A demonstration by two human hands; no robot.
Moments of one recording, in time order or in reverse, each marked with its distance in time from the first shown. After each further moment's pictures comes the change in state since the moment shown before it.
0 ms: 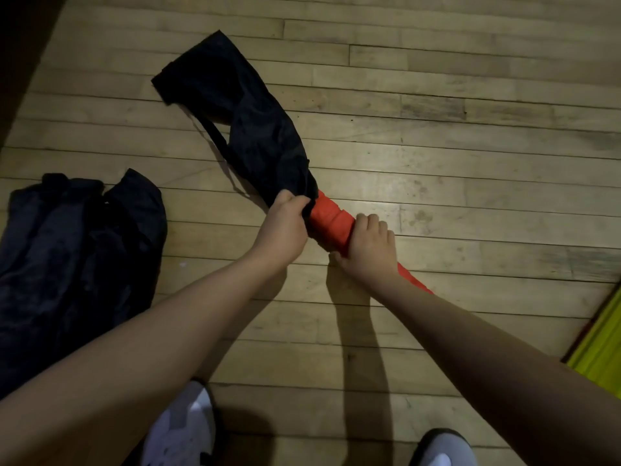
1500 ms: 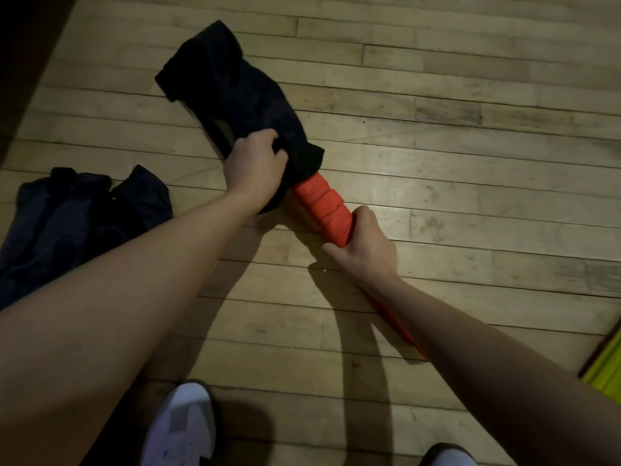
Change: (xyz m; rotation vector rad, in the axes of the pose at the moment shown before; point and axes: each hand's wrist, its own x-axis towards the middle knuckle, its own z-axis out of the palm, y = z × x) left_hand 0.055 0.005 -0.063 0.146 0.342 -0.090; right_hand 0.005 -0.017 -0.018 0.356 -0.020 0.014
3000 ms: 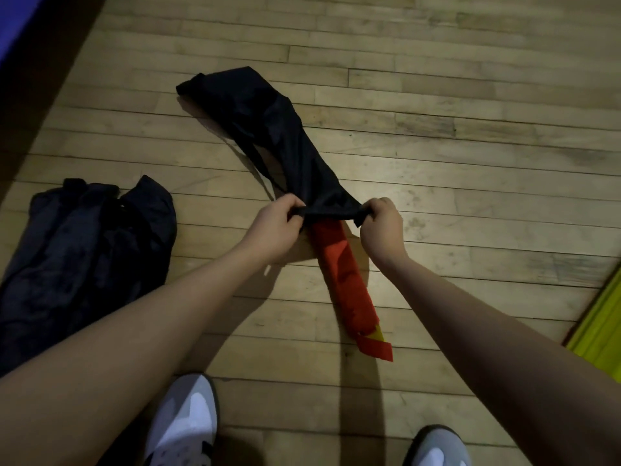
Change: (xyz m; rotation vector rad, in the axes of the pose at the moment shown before) left_hand -0.080 0.004 0.003 -0.332 -0.400 -0.024; right_hand 0.008 0.009 -0.029 0.364 0.229 0.074
